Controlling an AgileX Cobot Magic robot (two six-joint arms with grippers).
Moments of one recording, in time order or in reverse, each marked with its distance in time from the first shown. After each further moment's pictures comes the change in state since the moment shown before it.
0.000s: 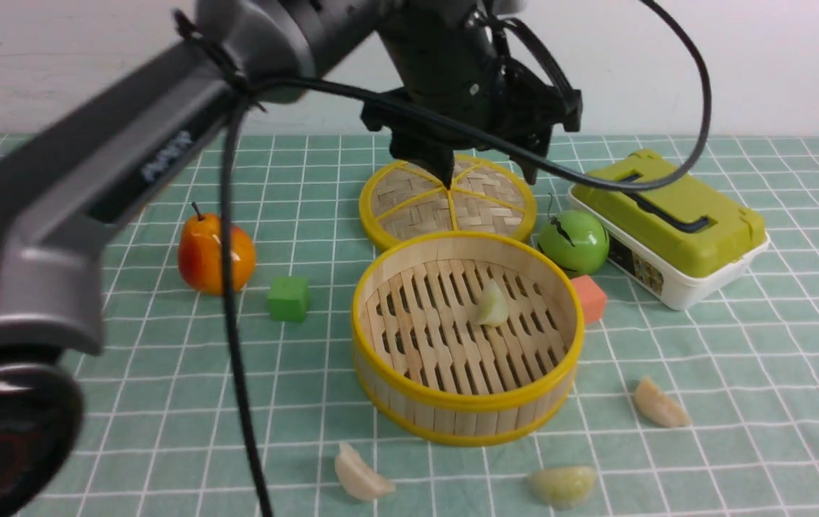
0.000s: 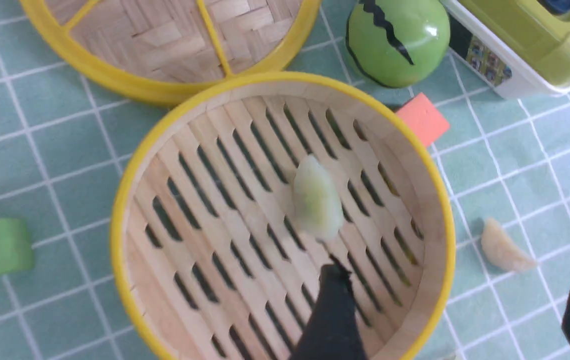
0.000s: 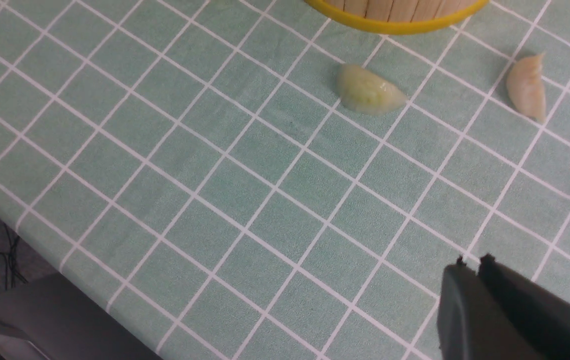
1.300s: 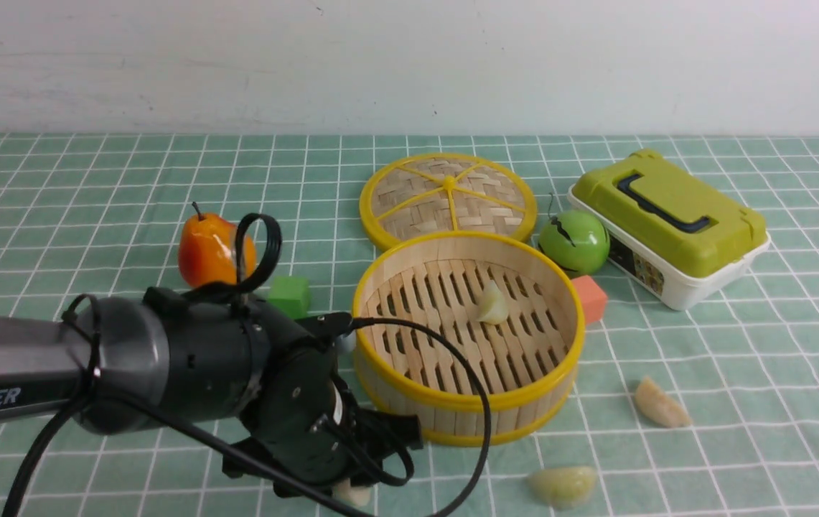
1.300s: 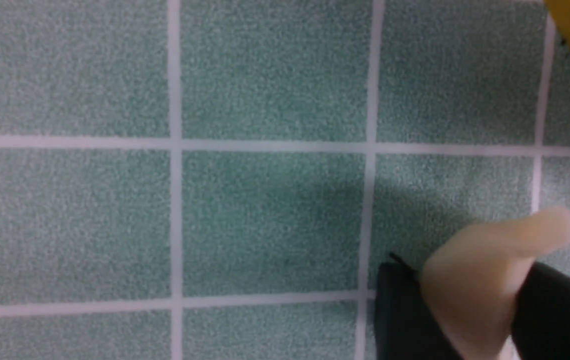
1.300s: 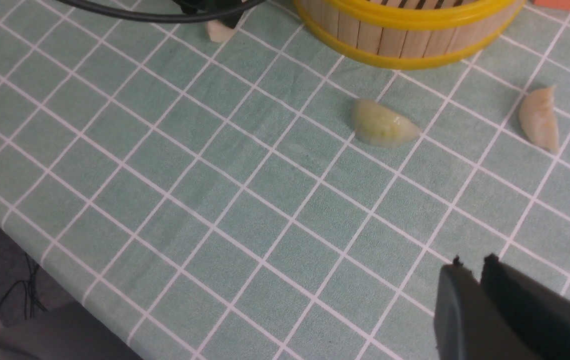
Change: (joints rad) right arm 0.000 0.000 0.000 0.046 -0.043 0.000; left arm 0.000 -0.253 1.284 0.048 -0.770 -0.432
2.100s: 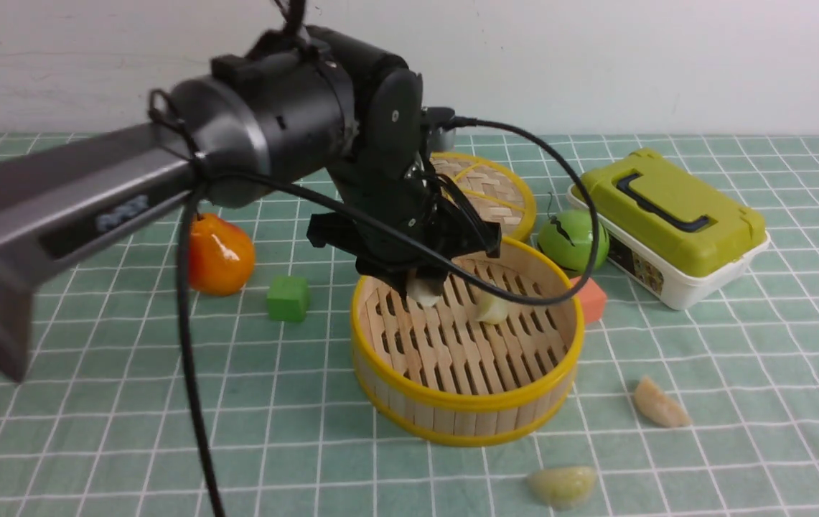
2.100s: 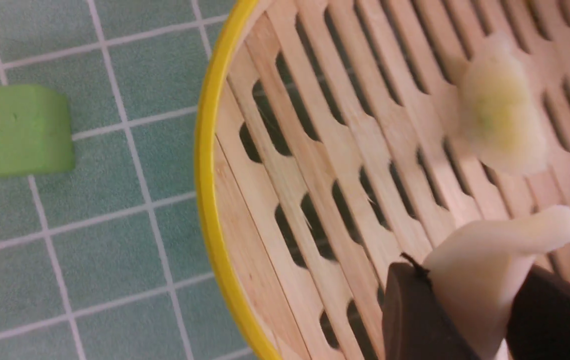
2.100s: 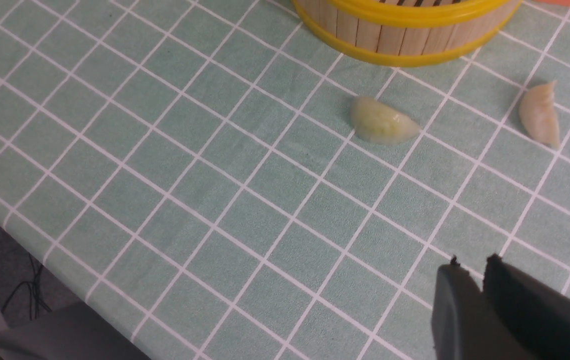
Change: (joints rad) right arm 0.000 0.000 0.000 -0.001 0.009 0.023; left arm 0.059 0.263 -0.849 -0.021 0.495 0.366
